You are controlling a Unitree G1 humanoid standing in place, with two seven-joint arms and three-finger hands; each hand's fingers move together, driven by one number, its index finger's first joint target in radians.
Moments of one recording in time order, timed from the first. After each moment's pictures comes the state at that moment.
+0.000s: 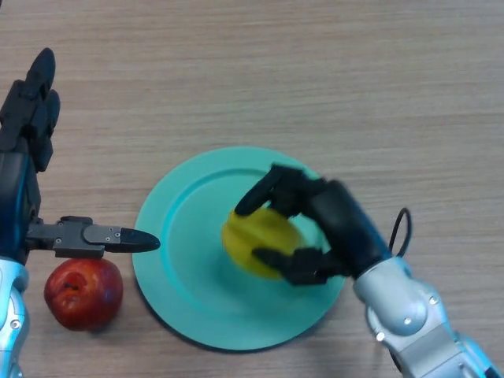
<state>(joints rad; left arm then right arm) -0.05 0.27 0.17 -0.34 -0.01 0.12 -0.07 -0.22 -0.19 0.45 -0.07 -0.22 0.19 -0.04</state>
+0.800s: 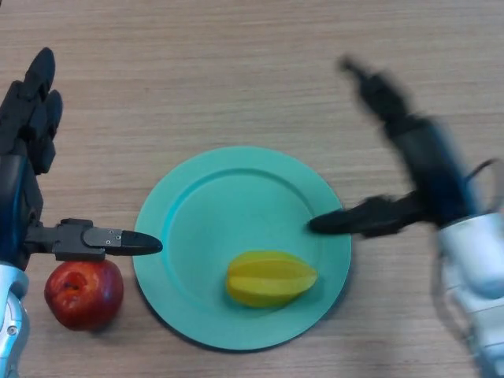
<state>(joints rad) -0.03 0.26 0.17 -0.40 -0.06 0.15 -0.07 -0.22 -0.19 0.09 -0.30 -0.26 0.20 0.08</state>
